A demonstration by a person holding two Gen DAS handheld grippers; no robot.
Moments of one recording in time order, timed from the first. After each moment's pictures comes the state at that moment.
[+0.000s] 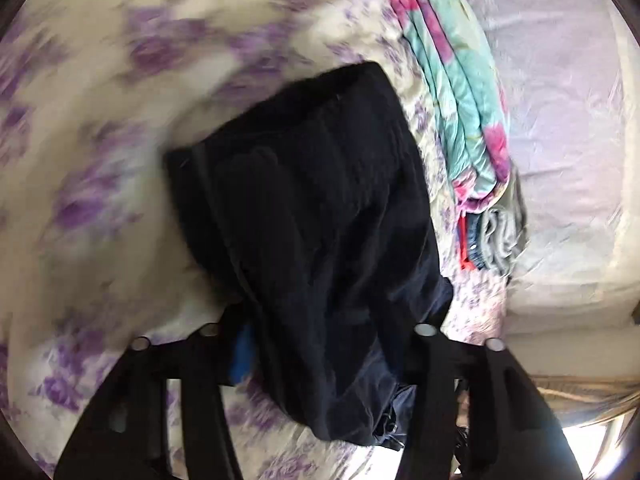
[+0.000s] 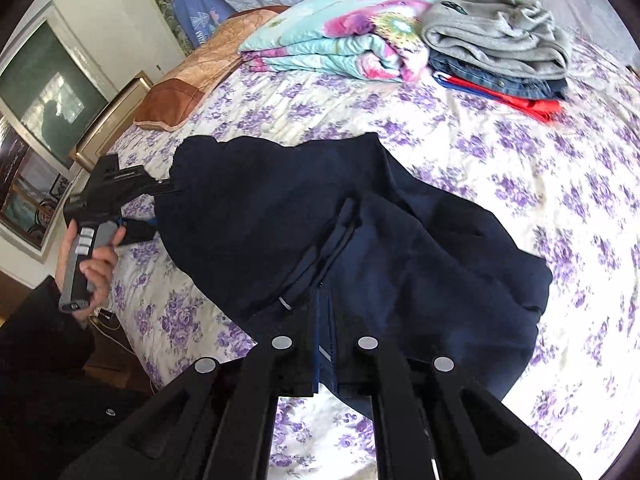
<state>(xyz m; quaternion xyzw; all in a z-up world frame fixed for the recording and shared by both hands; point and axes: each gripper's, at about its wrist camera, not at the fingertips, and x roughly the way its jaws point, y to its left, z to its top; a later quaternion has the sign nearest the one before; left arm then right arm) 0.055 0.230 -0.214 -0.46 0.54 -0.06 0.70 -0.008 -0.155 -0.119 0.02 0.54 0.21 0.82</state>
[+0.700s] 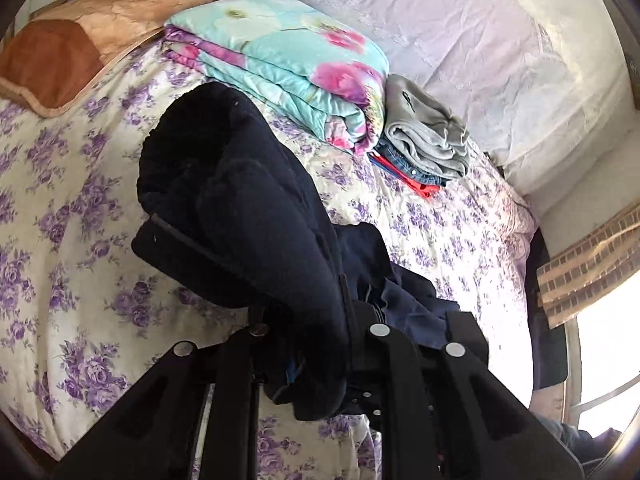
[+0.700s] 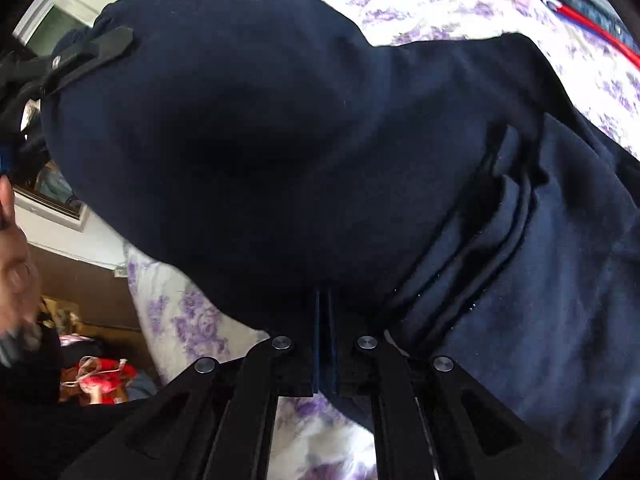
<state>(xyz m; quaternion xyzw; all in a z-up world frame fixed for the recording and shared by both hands) 0.034 0.128 -0.092 -0.21 0.48 -0.16 0.84 0.037 -0.078 -0.197 0.07 0.60 0.31 0.73</state>
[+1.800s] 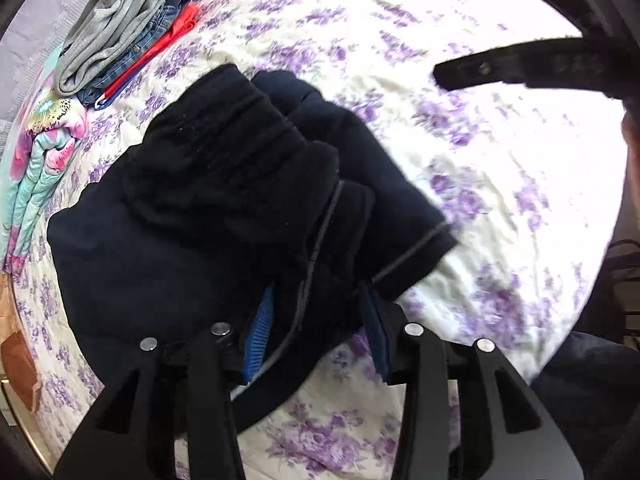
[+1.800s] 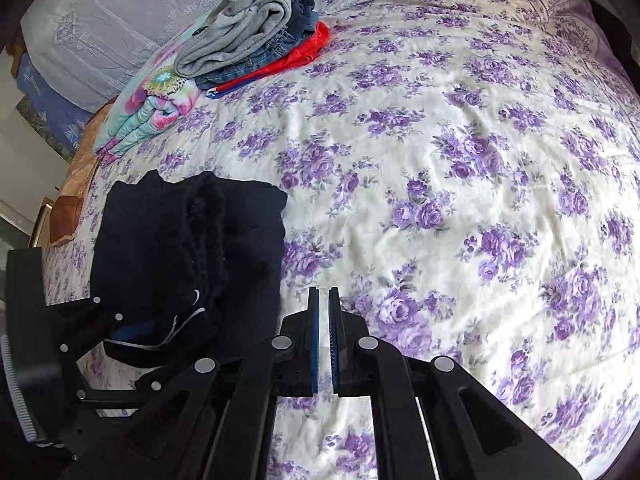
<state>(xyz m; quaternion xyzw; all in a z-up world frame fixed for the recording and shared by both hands) -0.060 -0.184 -0.167 0.31 0.53 -0.33 0.72 -0.062 -0.360 -0.173 0.18 0.51 0.02 0.84</state>
